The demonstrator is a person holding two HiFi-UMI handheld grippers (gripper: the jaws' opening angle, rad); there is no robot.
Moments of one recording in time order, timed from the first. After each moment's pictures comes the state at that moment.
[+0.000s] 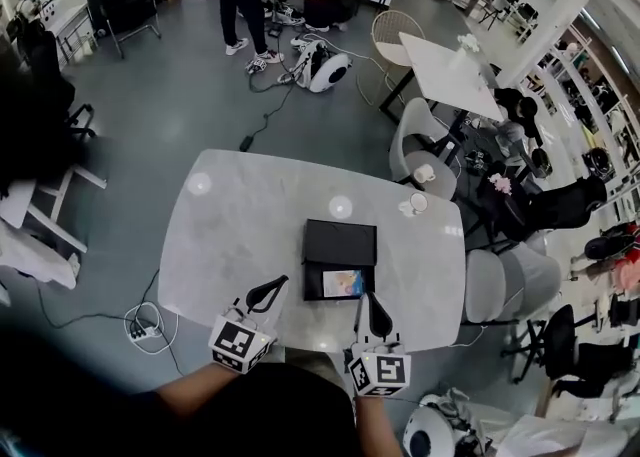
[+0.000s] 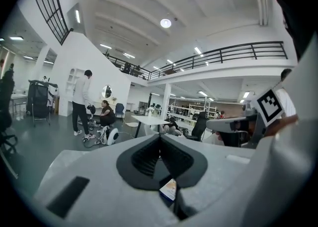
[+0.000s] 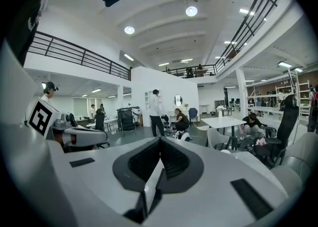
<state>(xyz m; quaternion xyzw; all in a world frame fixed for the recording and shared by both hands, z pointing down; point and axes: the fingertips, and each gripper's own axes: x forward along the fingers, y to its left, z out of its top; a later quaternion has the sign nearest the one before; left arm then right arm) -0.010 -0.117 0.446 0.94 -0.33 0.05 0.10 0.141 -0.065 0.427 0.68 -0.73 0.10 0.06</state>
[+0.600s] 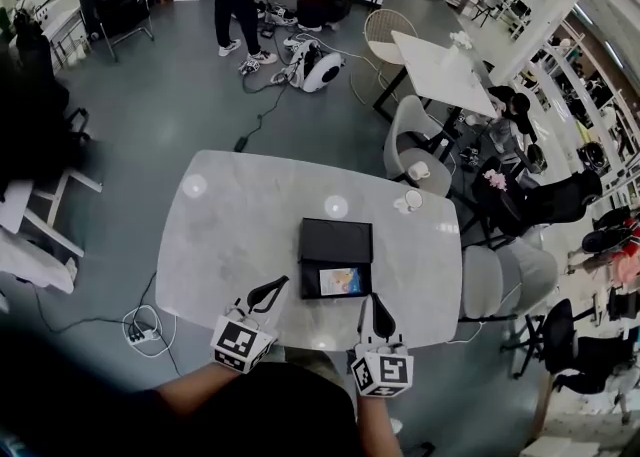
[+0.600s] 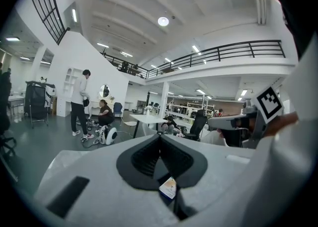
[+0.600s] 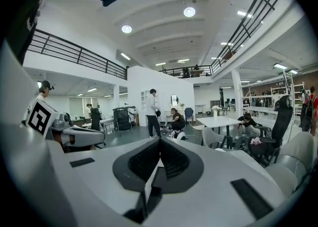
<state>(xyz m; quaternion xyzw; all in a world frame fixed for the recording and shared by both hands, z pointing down) -0.002 -0.109 0.455 0.94 -0.32 0.06 0.10 0.156 -0.051 0.432 0.69 -0.71 0.10 0.06</state>
